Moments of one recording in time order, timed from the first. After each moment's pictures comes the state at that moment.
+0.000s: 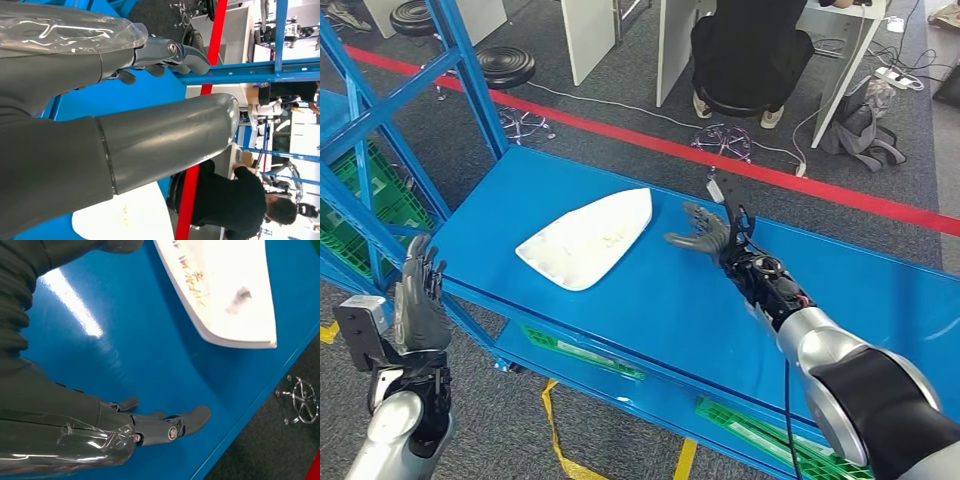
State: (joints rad) left arm -0.28 0.07 -0.40 -1.35 0.32 0.34 -0.33; right arm -0.75 -0.10 0.34 -0.47 -0.23 0.19 -0.10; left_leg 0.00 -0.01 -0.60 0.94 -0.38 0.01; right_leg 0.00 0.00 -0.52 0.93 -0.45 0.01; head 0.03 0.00
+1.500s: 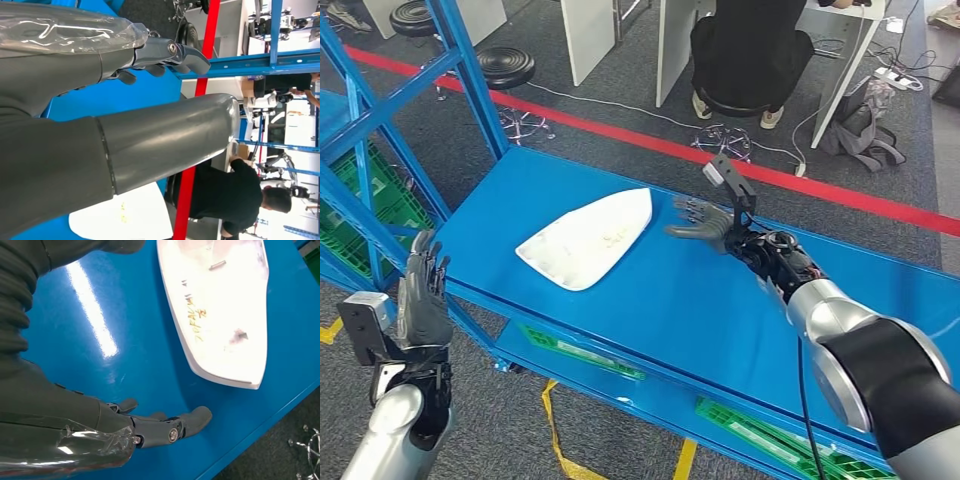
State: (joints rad) left arm -0.31 0.07 -0.40 -1.29 0.34 0.29 -0.37; right arm -0.88 -0.15 0.35 -0.35 -0.23 0.46 -0.02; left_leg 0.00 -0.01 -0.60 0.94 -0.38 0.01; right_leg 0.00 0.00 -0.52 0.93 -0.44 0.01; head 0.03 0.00
